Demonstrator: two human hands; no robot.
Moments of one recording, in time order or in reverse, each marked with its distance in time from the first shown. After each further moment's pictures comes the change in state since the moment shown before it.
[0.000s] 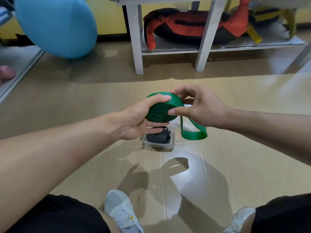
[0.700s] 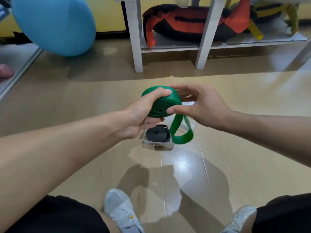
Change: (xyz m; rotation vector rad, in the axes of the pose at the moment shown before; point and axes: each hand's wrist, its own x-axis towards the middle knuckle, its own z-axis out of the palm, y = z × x) left_hand 0.006 0.002 0.007 0.051 0.161 0.039; right_hand -0.006 0.001 0.002 -0.078 0.062 0.016
